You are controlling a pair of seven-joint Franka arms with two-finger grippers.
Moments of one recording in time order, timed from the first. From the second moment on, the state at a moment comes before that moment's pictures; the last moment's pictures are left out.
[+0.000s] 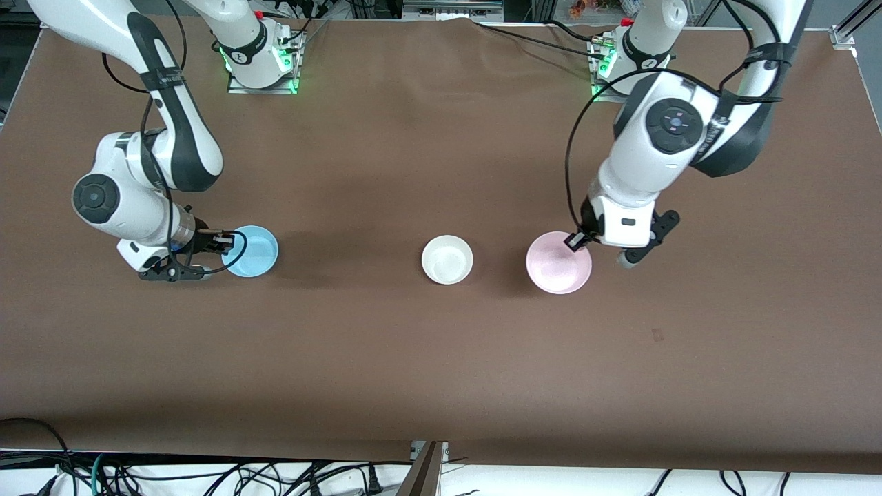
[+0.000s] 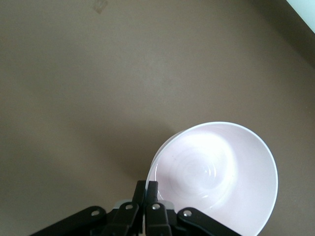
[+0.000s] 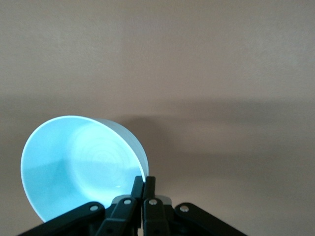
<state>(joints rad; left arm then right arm) -0.03 0.29 -0.43 -1.79 0.13 2.14 -1.29 0.07 0.34 0.00 -1.96 0.02 2.21 0.03</state>
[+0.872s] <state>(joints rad) -0.02 0.46 -0.66 -1.67 0.38 2.14 -1.78 0.07 0.32 0.00 -1.65 0.02 1.78 0.03</state>
